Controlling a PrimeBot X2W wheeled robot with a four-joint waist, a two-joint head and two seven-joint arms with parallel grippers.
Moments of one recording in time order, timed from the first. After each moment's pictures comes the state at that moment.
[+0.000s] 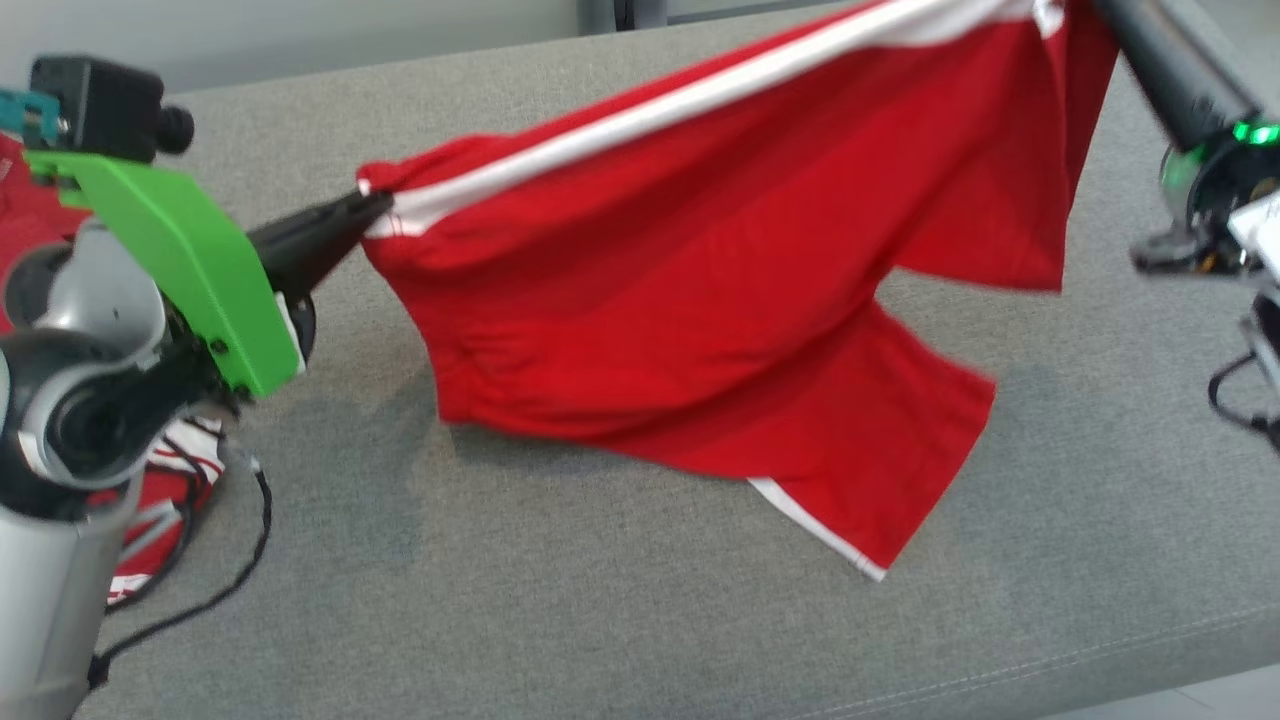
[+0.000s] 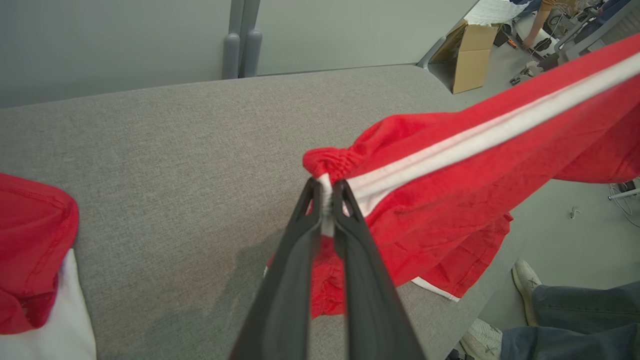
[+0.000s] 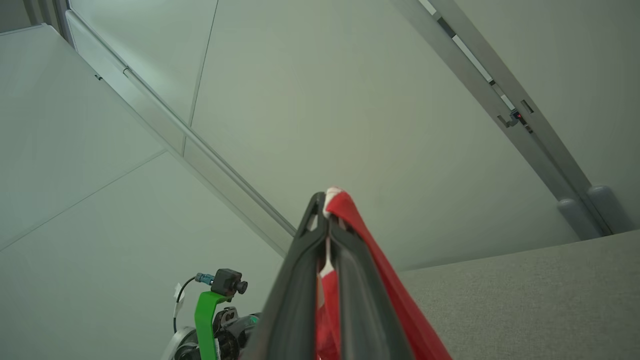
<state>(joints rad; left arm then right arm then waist) -0.57 0.41 -0.30 -0.21 -1.06 0.12 0.81 -0.52 -0.55 0.36 -0.30 1.52 0.03 0.07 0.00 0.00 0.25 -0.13</state>
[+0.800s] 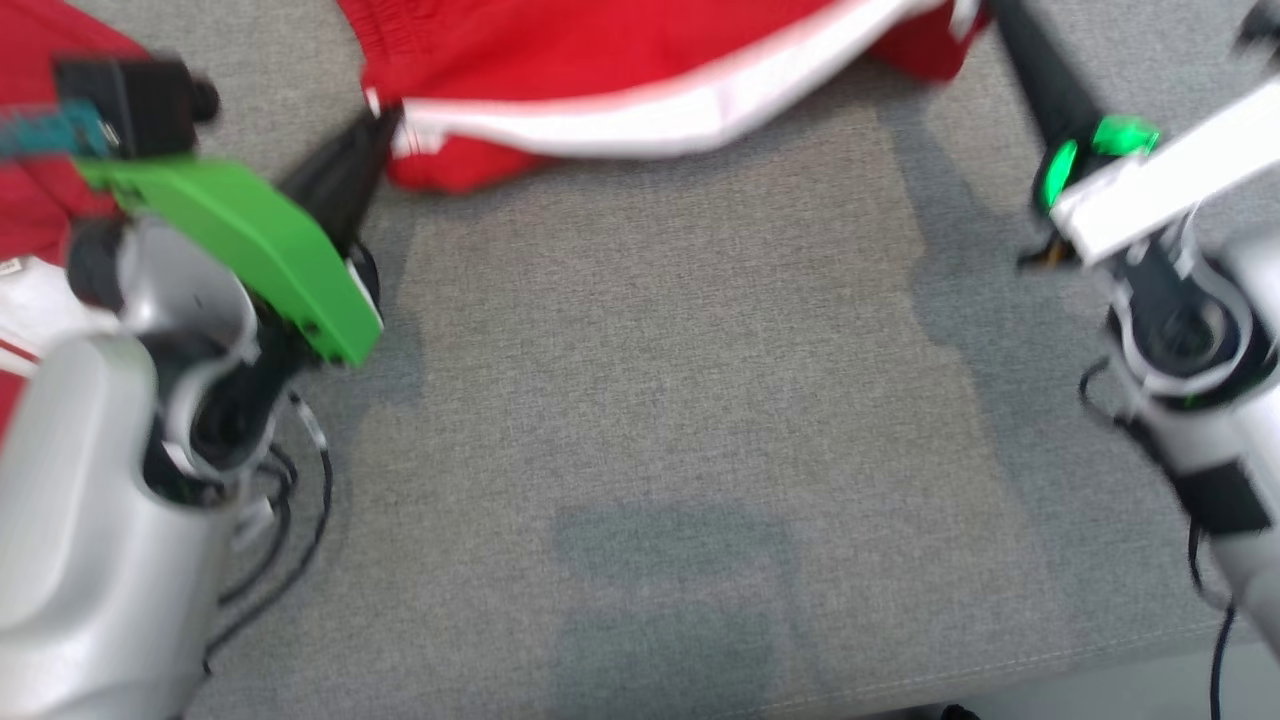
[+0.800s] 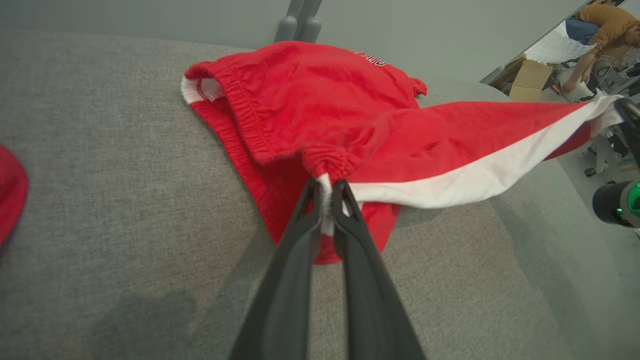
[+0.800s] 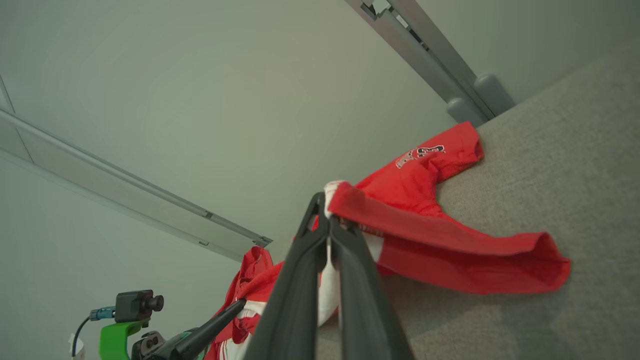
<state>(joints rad) -0.61 0.26 -0.32 -0.06 -0.83 0.07 0.47 -0.62 -0.40 0.46 0.00 1.35 0.02 -0.01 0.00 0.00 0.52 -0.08</state>
